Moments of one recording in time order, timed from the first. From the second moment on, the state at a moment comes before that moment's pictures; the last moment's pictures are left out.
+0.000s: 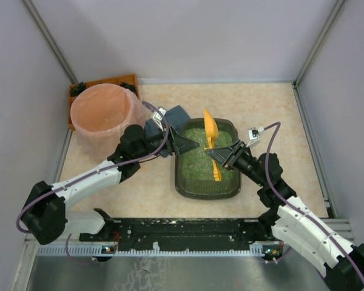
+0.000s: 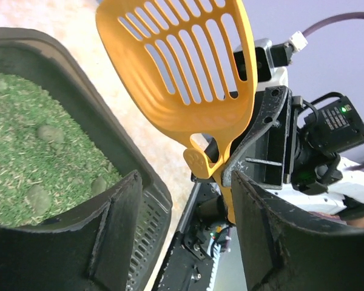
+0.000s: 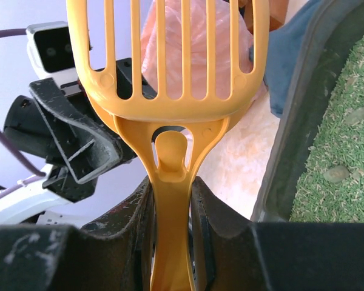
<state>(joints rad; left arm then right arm) -0.72 1.25 0.75 0.50 0.43 -0.79 0.55 0.63 0.39 0.24 -0.24 1.08</state>
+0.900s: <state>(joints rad) -0.74 1.42 0.75 0.85 0.55 -0.96 0.55 0.72 0.39 0.43 -0.33 1.13</state>
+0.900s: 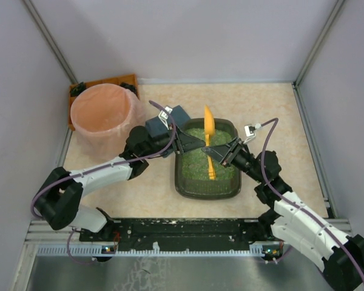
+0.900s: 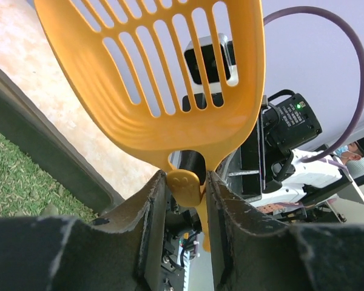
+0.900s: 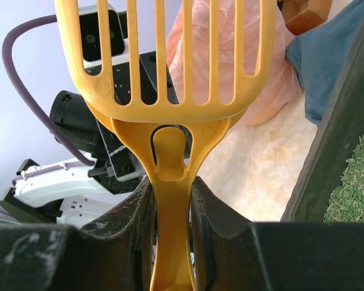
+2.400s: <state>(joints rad) -0.87 1.41 1.10 -0.02 -0.04 -0.84 0.81 0.79 0.63 -0.17 0.20 0.56</state>
